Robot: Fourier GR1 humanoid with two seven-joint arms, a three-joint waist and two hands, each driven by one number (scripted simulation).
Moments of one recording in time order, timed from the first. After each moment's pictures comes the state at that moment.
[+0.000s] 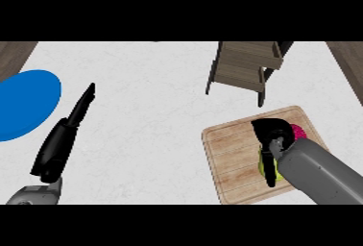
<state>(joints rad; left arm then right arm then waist) -0.08 0.26 -0.08 -1.67 -0.24 -0.01 -0.04 -0.59 -0.55 0.77 -1.33 0.21 0.57 1.03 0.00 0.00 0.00</state>
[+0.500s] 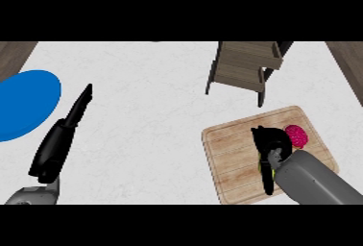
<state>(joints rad) -0.07 0.25 -0.05 -1.66 -0.25 -0.03 -0.07 -0.48 -0.49 0.71 -1.33 0.36 0.57 0.99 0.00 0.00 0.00</state>
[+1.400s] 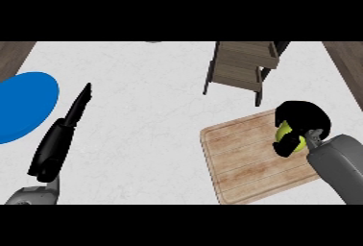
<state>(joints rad) -0.07 0.22 -0.03 -1.67 -0.27 -0.05 -0.05 -0.48 -0.61 0.49 -1.36 0.56 0.48 0.67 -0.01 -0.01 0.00</state>
